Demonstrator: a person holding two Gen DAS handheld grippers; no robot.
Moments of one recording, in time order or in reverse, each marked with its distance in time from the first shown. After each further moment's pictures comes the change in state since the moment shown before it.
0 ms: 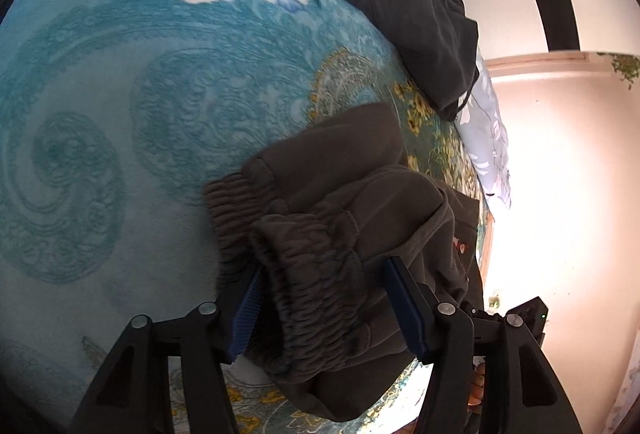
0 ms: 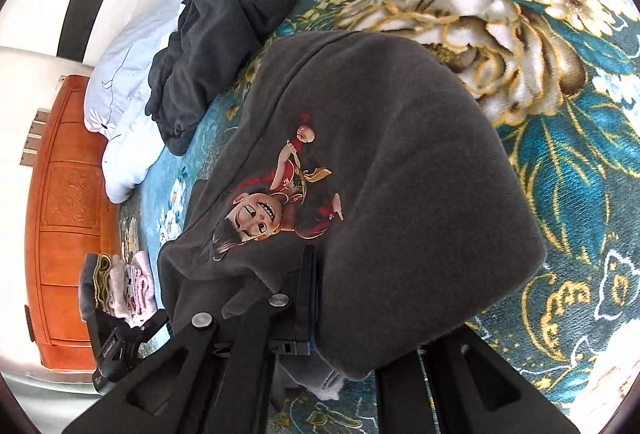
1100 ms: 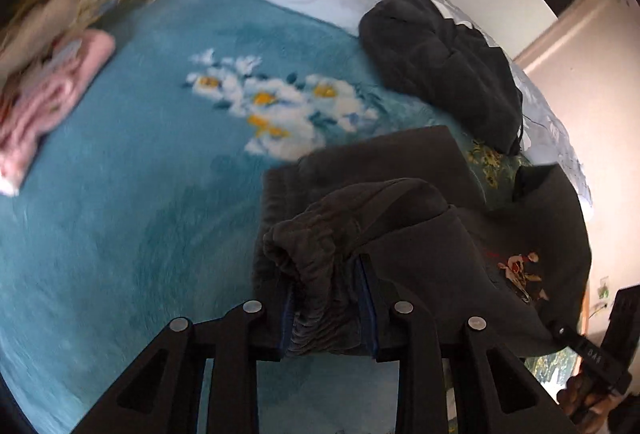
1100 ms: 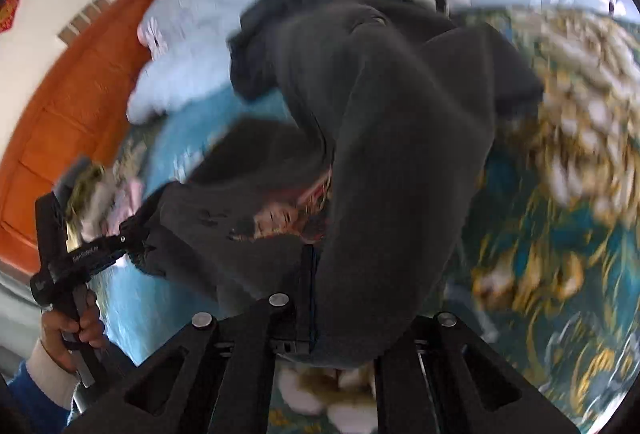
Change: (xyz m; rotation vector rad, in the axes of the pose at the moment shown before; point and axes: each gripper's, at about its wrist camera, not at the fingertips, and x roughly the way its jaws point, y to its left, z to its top) left arm -0.069 0.055 0.020 0.200 -0.254 0.295; right arm 0.061 0.098 -0.066 -0.420 -0.008 -0.054
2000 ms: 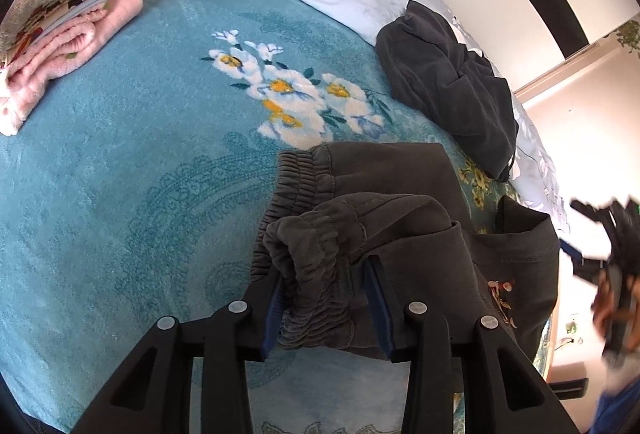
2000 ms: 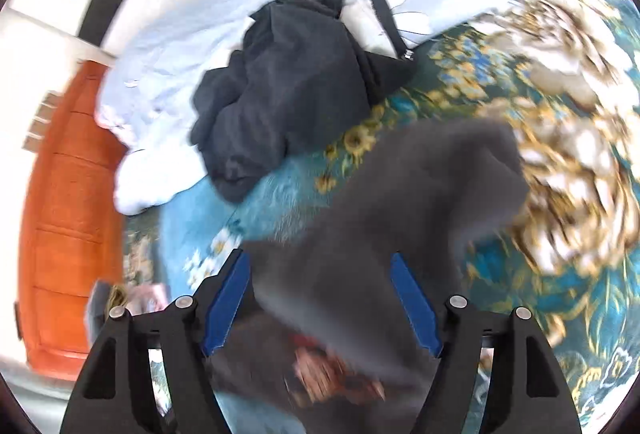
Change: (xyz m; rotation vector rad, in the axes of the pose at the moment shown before) left arm -0.004 -0.003 0.011 -0.076 -0.031 -0.050; right arm -0.018 -0.003 0.178 0.264 0.001 -0.090
